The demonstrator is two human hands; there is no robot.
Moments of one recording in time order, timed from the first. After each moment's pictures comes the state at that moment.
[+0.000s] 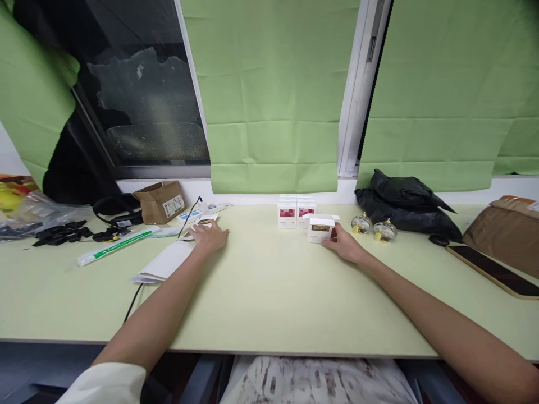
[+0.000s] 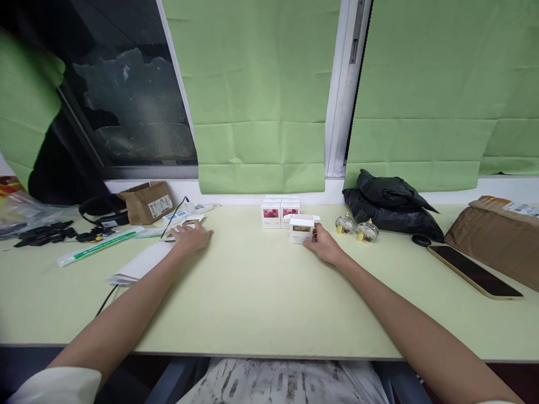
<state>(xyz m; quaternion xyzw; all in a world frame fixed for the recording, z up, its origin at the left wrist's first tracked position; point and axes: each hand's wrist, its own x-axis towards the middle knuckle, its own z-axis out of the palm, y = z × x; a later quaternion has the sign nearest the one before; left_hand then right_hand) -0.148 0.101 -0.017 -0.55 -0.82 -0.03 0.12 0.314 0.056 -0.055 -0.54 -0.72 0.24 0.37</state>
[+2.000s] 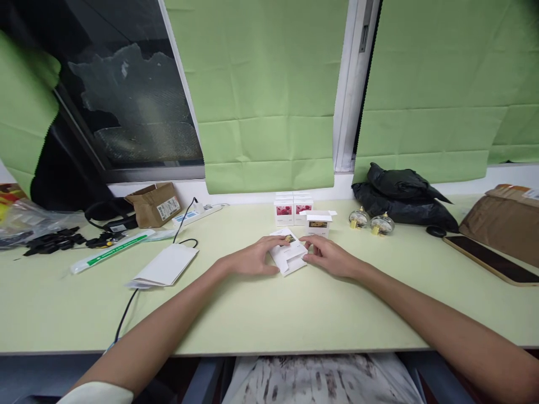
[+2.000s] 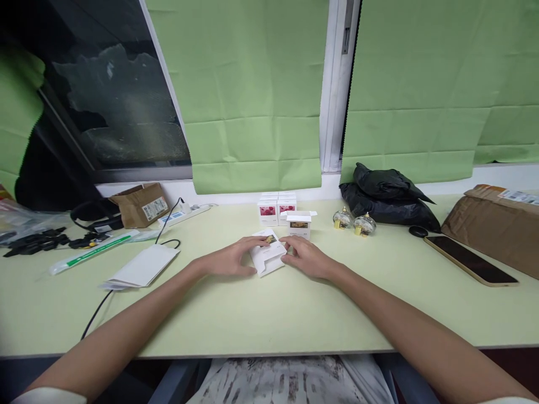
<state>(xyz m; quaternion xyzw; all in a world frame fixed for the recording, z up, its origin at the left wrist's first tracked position) -0.040 0.009 0.004 -0.91 -0.32 -0.14 -0.21 0.263 -0.010 -0.030 -0.42 -0.83 0.22 0.29</state>
